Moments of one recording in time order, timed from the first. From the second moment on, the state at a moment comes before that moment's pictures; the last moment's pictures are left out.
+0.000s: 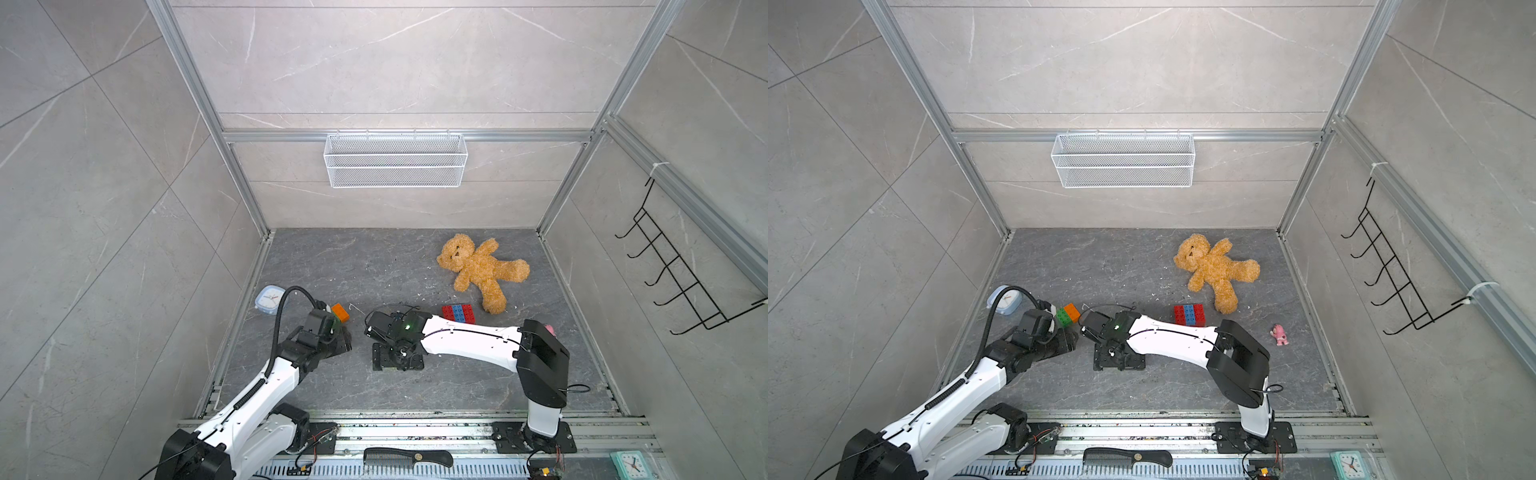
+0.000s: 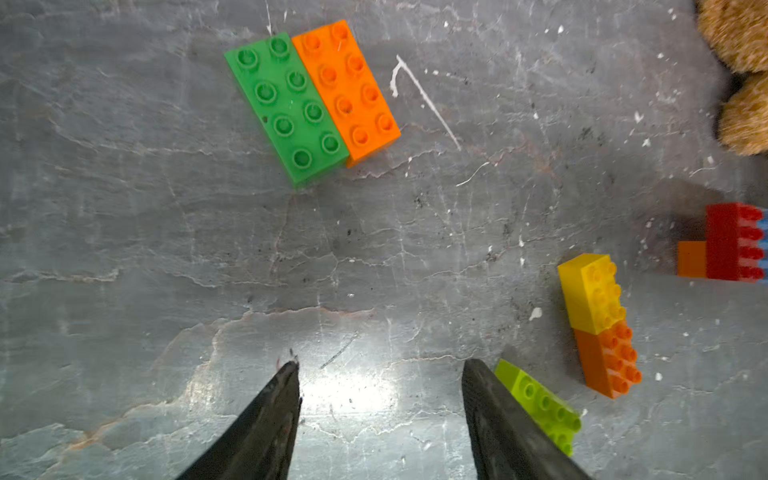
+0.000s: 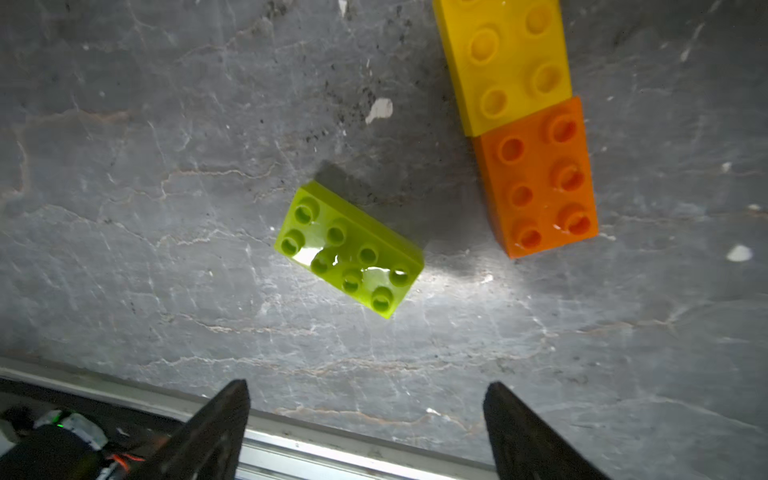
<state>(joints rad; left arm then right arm) -0.41 0.96 0.48 -0.47 -0.03 -0.62 1.11 1.91 1.45 -0.89 -0.02 1.09</state>
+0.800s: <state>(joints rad) -0.41 0.93 0.45 -0.39 -0.09 -0.60 1.08 2.21 1.76 -1.00 0.01 0.97</state>
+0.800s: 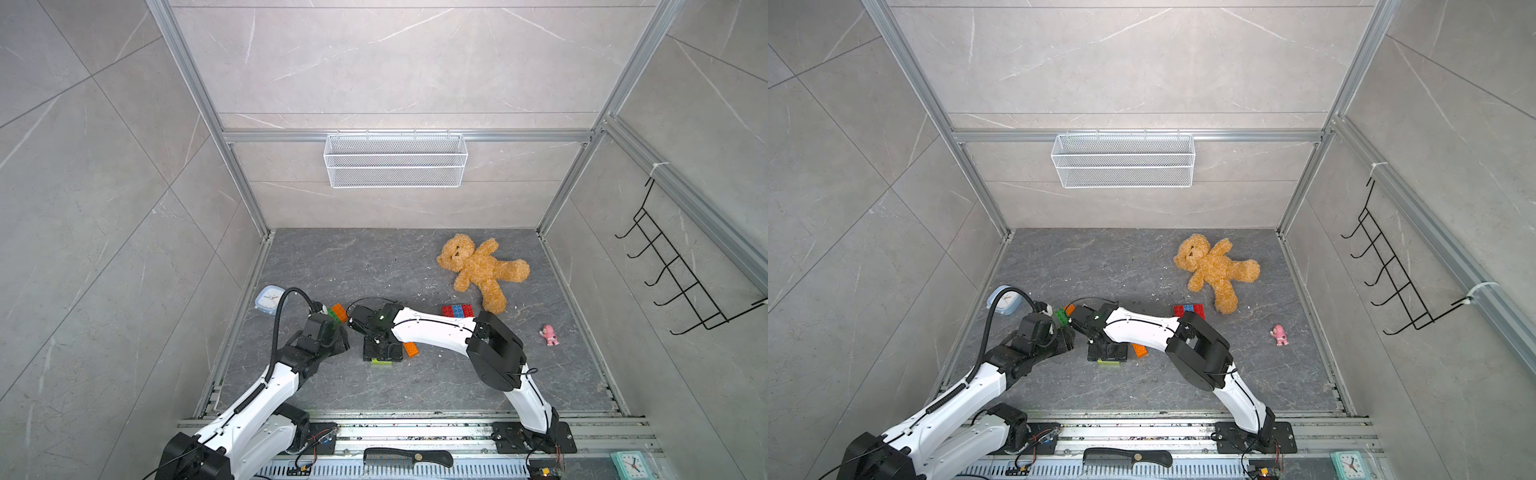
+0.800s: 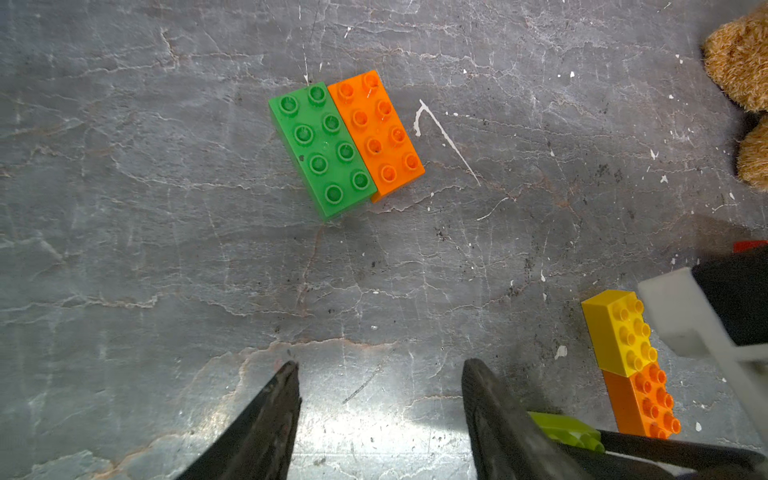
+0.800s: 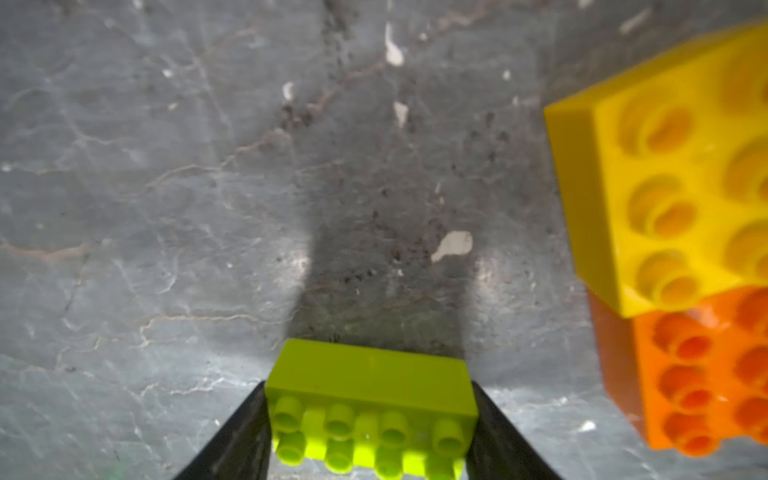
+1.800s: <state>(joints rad) -0.41 0.95 0.44 -0.38 -0.12 -0.61 1.16 2.18 1.68 -1.07 0.04 0.49</state>
